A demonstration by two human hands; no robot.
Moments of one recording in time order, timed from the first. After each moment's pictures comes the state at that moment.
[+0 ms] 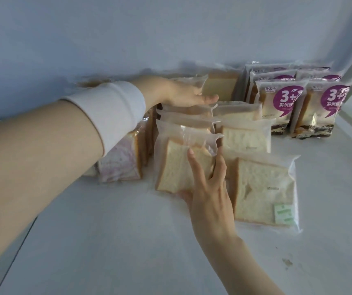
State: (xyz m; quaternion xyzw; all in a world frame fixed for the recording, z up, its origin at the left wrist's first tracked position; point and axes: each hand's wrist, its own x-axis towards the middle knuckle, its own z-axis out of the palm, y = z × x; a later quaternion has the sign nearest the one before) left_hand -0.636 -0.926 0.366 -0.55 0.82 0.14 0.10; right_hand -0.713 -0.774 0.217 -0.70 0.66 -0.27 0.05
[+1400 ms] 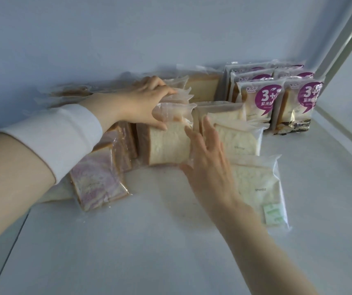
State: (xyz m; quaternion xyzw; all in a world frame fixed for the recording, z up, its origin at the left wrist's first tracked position) left_hand -0.588 -0.952 0.332 -0.48 0.88 0.05 0.00; right_hand -0.738 -0.810 0.269 -0.72 0.62 -0.31 0.07
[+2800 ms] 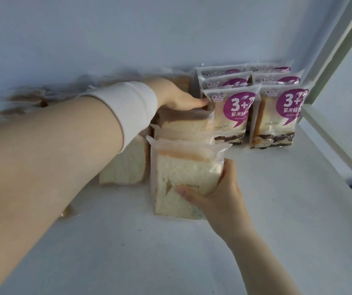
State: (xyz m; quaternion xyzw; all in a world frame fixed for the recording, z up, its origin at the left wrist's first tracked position) left_hand -0.751 -1.008 0.333 -0.55 0.81 0.12 0.16; right_hand -0.850 -0.823 0.235 -0.51 0.59 -0.46 0.42
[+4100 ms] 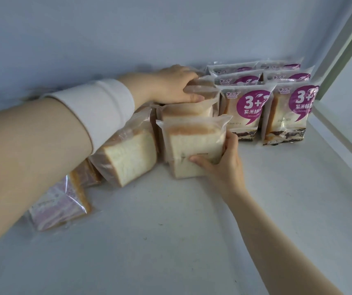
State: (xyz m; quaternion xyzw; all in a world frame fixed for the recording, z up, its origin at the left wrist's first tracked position) left_hand -0.708 -1.011 0.346 -0.47 0.88 0.02 0.03; right_hand -0.837 -0.875 0.220 -0.55 0.56 -0.52 0.34
